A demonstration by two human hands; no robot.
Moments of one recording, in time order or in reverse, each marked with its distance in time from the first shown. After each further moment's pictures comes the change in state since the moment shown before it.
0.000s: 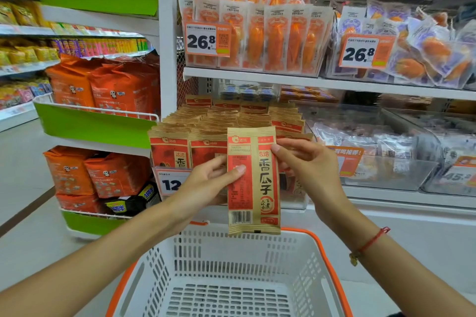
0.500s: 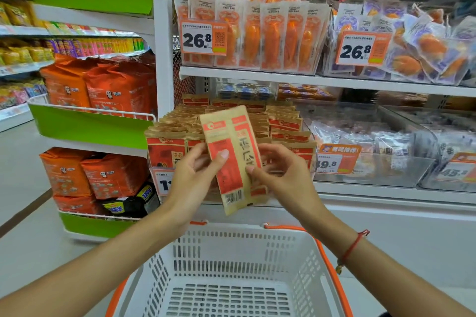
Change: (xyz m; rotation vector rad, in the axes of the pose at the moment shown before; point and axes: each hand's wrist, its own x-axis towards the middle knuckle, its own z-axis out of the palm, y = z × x) left_hand -0.002 -0.001 0.004 -0.105 0.299 0.151; right_hand -0.005 0.020 0.018 -0.183 -0.160 -0.098
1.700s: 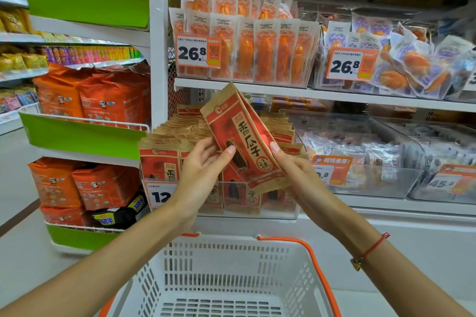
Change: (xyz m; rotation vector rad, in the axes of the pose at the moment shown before) left_hand 0.014 0.019 0.019 0.005 -0.016 0.060; right_hand 0.002 -0.030 -0.033 0.173 -0.271 0.166
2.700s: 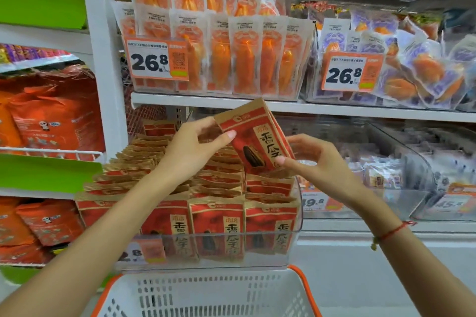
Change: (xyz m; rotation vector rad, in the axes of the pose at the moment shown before) left_hand 0.133 0.024 0.025 0.456 -0.165 0.176; right_hand 0.092 0.009 -0.111 -0.354 0.136 -0.225
